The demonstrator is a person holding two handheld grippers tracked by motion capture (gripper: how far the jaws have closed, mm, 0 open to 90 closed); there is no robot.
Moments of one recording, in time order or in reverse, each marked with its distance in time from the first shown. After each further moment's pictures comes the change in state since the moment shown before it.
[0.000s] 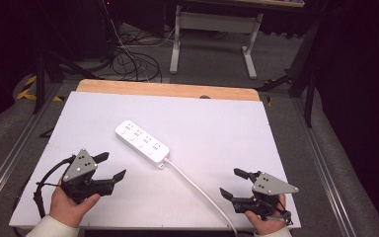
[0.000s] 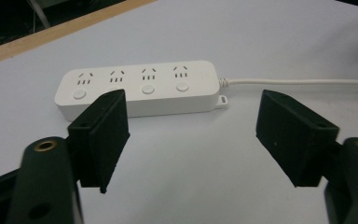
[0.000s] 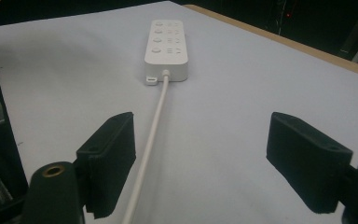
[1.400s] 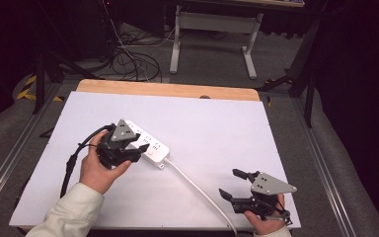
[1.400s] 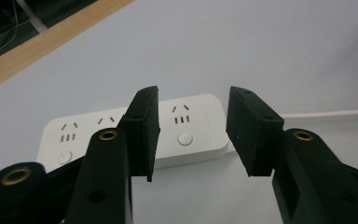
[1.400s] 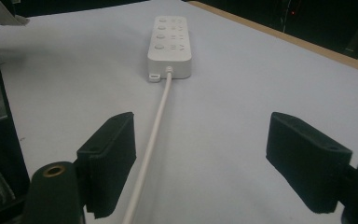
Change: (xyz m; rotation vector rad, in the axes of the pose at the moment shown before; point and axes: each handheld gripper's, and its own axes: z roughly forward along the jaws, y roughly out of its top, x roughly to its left) left arm 0.001 0.070 0.069 0.145 -0.028 0.077; right arm 0.000 -0.001 0.002 0.011 0.012 -0.011
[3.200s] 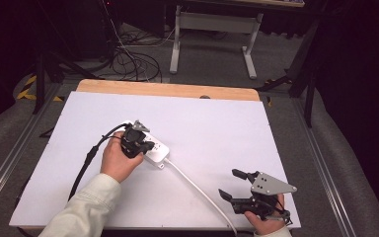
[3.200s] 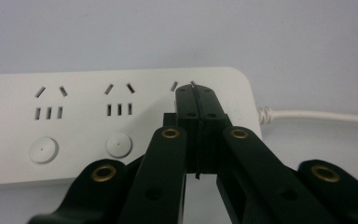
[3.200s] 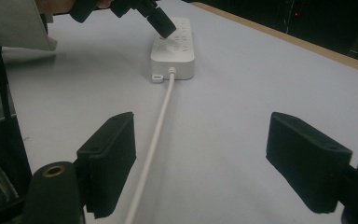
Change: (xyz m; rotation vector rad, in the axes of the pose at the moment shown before) left arm 0.021 -0.013 0.081 0.185 -0.078 -0.157; right arm 0.000 0.000 0.000 -0.004 0.013 -0.003
